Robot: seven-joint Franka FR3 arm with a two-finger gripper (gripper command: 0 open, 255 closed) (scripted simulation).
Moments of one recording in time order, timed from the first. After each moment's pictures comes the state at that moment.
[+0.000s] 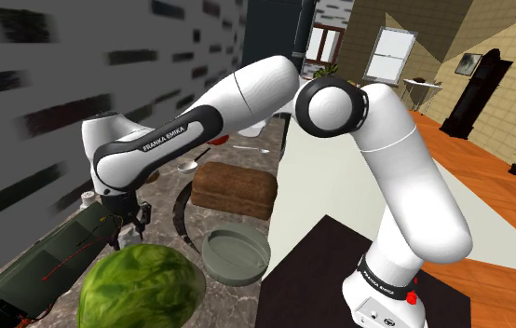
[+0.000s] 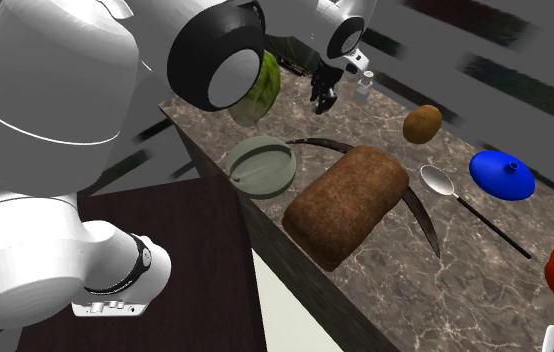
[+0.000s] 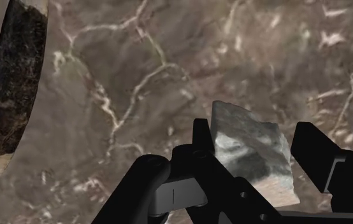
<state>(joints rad) 0.35 0.77 0.31 -1.46 -0.11 2.08 0.62</state>
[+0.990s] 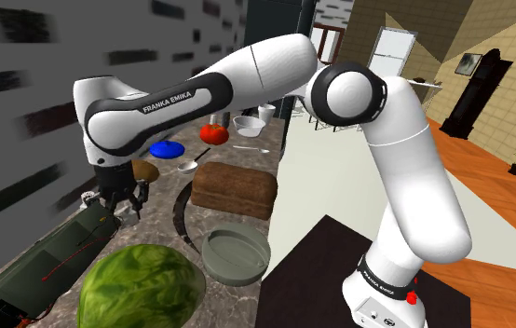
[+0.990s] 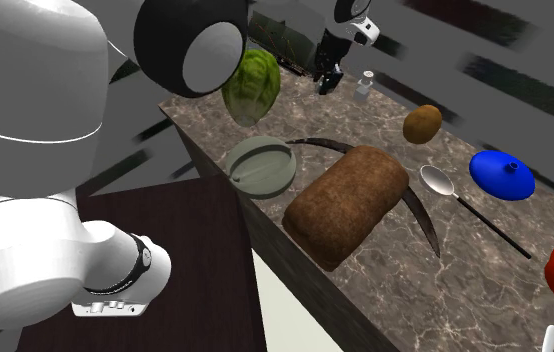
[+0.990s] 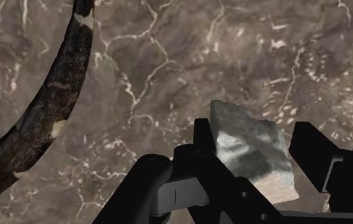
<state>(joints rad) 0.34 0.67 0.33 -1.42 -0.09 1.94 0.62</state>
